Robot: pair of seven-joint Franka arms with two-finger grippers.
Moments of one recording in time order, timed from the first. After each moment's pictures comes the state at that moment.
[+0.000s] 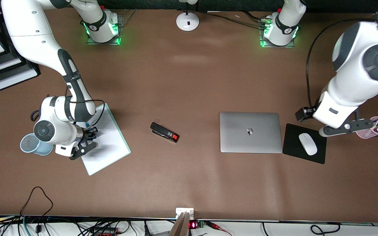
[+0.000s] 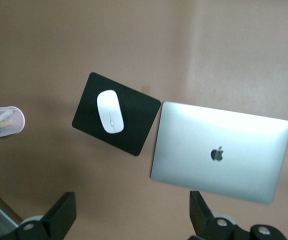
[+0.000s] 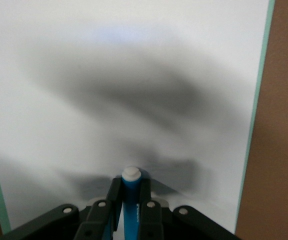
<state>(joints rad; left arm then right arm) 0.16 0.30 -0.41 -1.43 0.25 1.64 -0.41 0.11 0.72 -0.05 -1.63 0.01 2.20 -0.48</state>
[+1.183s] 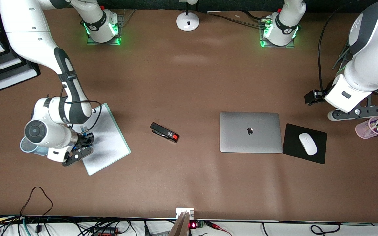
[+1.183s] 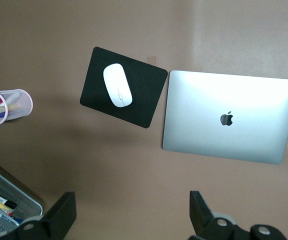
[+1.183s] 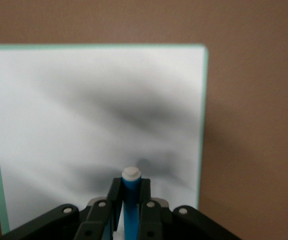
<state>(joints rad) 0.20 0.21 -0.41 -1.51 0.20 1.56 -0.32 0.11 0.71 -0.05 -1.52 0.01 2.21 -0.48</state>
